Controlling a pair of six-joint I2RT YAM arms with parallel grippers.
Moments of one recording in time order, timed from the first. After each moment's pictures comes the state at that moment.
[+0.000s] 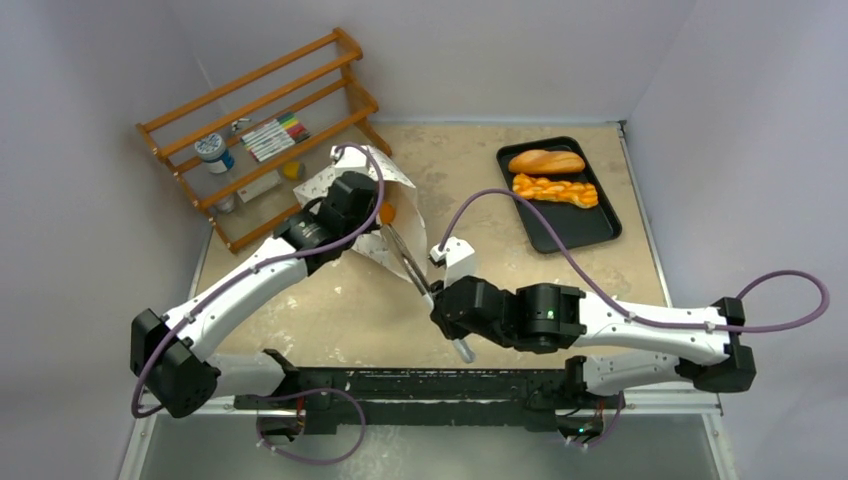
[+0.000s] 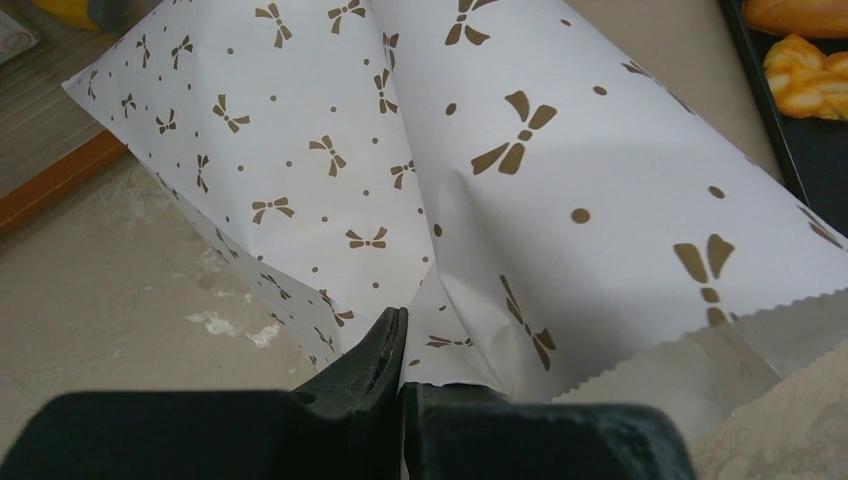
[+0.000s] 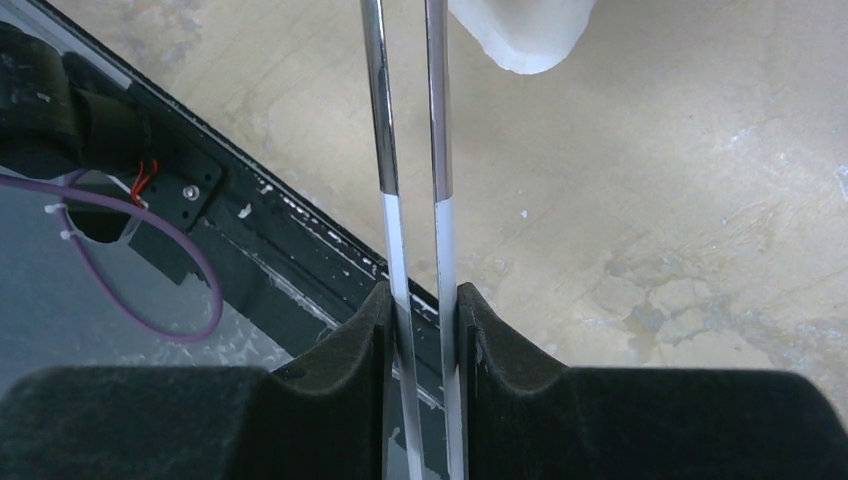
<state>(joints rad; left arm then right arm) -0.67 1.28 1.14 -0.50 -0.48 -0.47 1.40 1.13 1.14 -0.80 0.50 0.70</state>
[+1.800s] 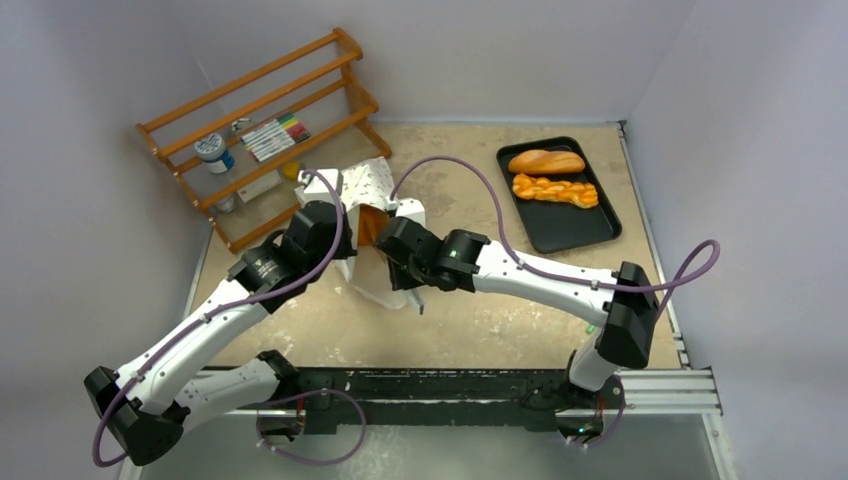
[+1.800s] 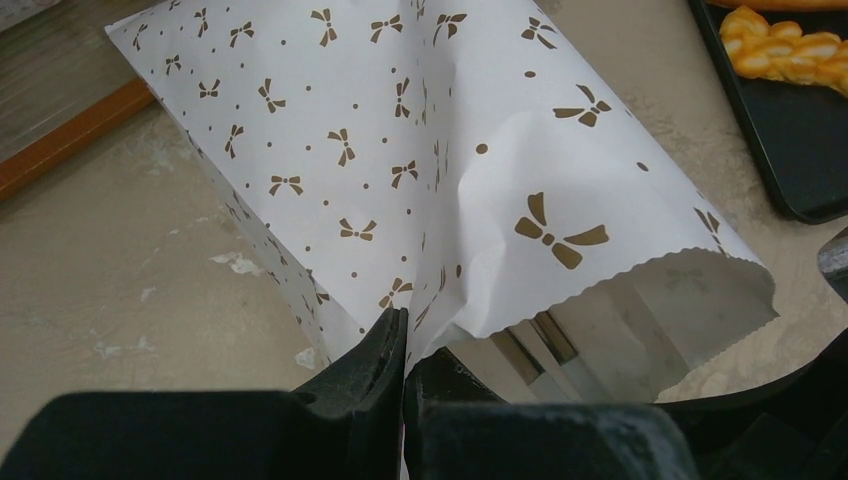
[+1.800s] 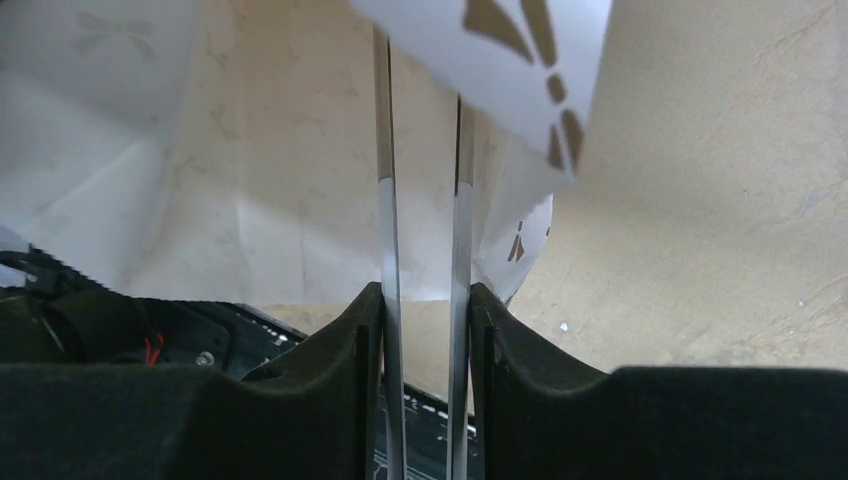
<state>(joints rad) -0.70 0.97 1.00 -0.62 -0.46 -0.49 1.14 1.64 1.44 -0.74 0.35 0.74</state>
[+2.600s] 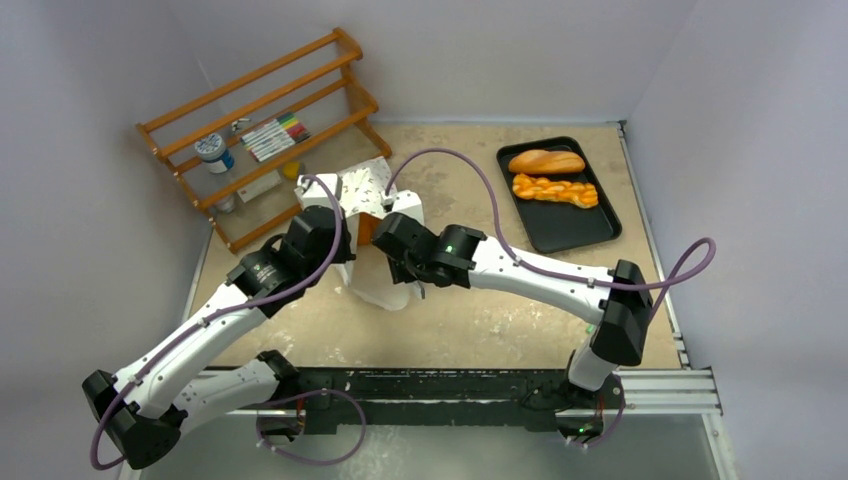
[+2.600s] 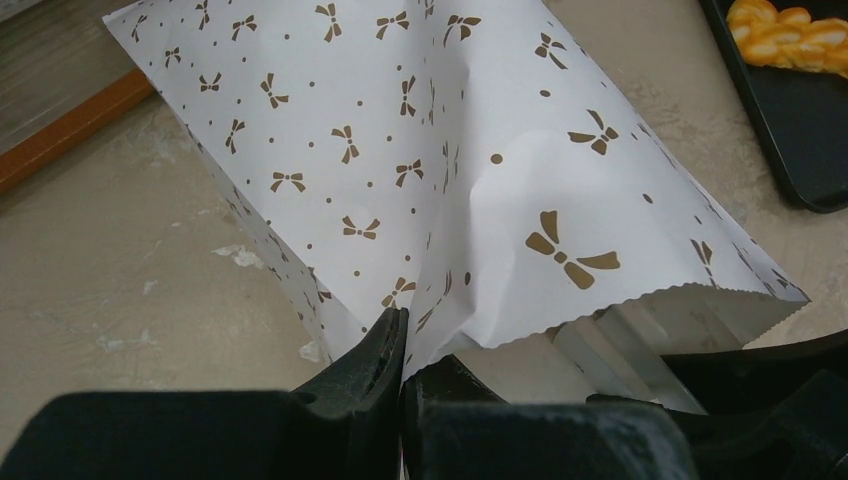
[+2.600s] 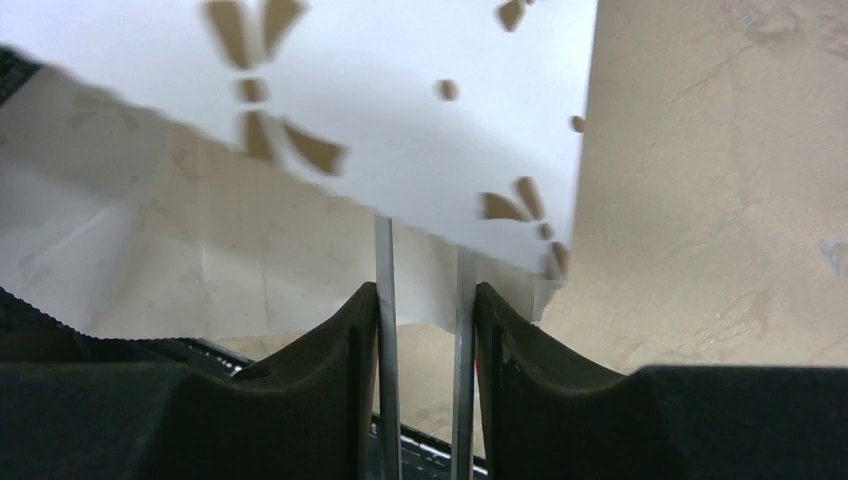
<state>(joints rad) -0.71 0.94 0.97 -0.62 -0.46 -0.49 1.13 1.67 1.51 -0.79 0.44 0.67</state>
